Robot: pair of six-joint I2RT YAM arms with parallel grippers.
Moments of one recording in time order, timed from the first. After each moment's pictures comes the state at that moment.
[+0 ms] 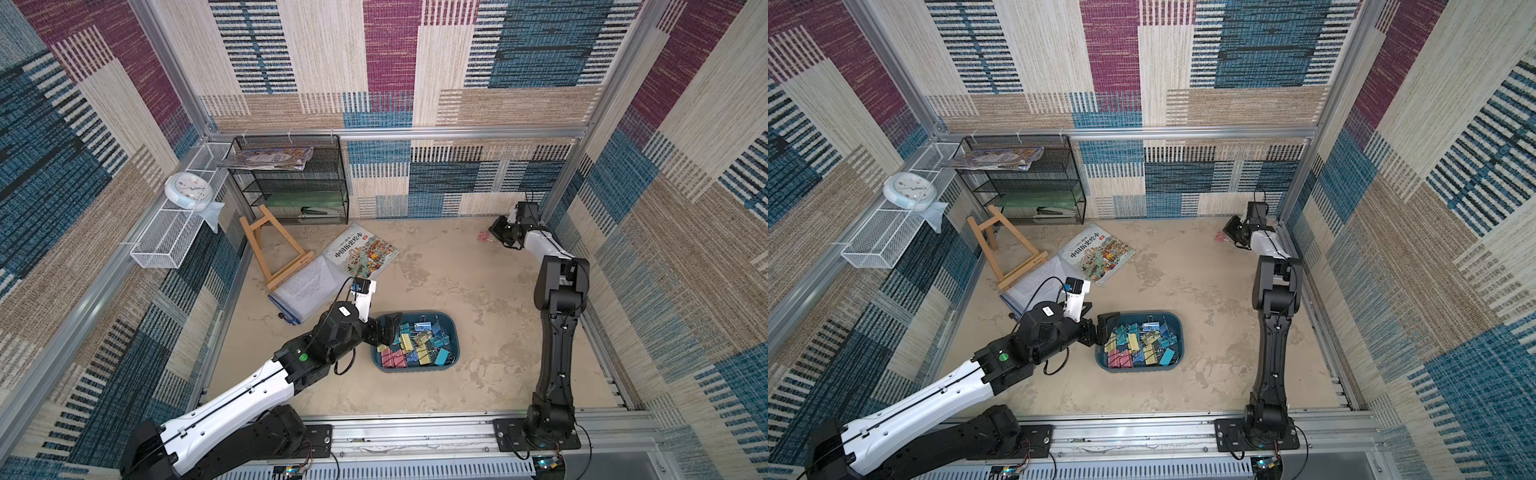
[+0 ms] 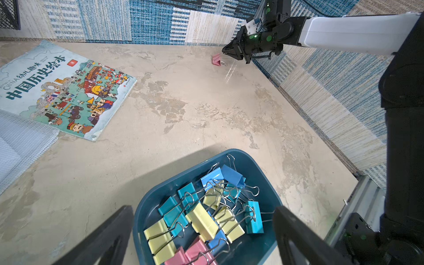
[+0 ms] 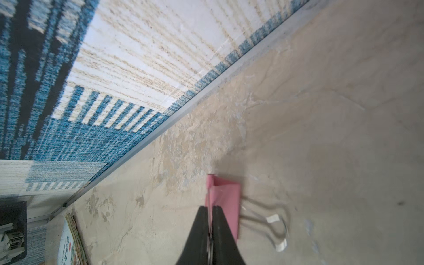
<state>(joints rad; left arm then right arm) -0.80 0.95 0.69 -0.17 -0.07 -0.40 -0.11 2.46 2.03 -0.28 -0.36 0.58</state>
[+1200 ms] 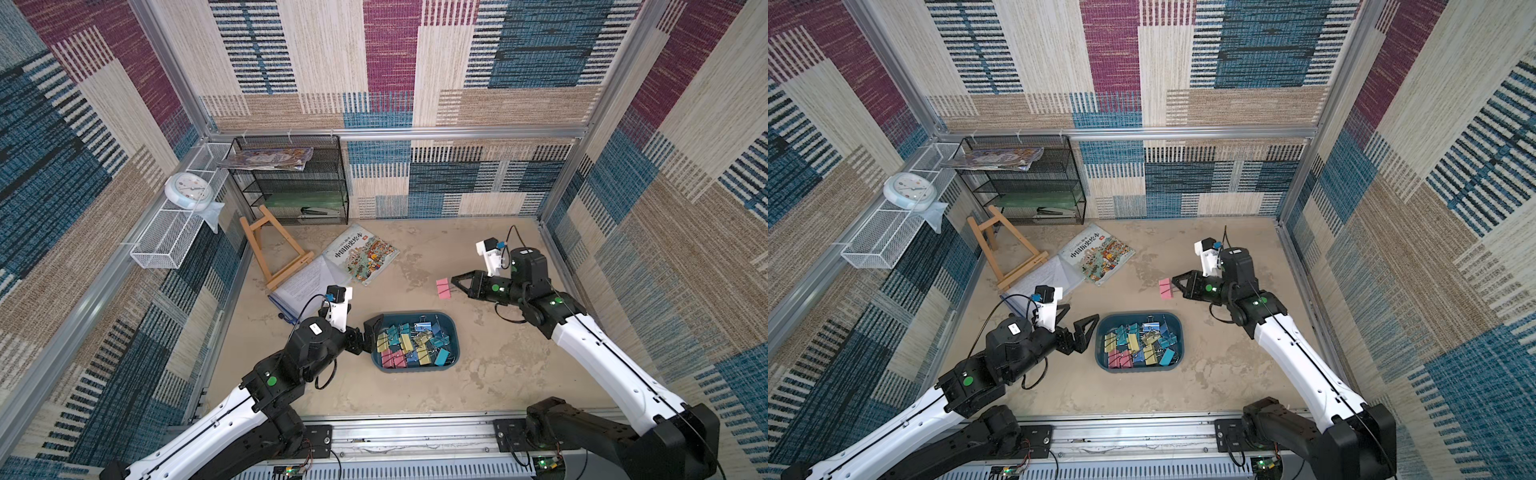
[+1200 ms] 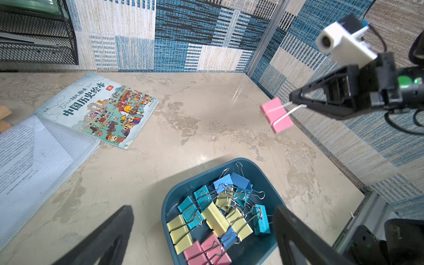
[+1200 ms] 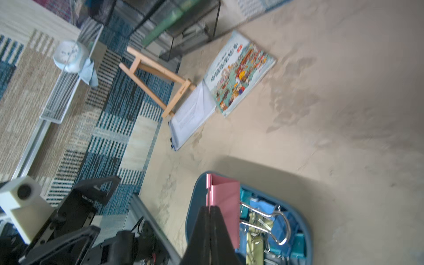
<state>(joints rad) -0.80 0.66 0.63 -0.28 -0.19 -0.37 0.44 1.11 0.89 -0.33 -0.51 0.63</state>
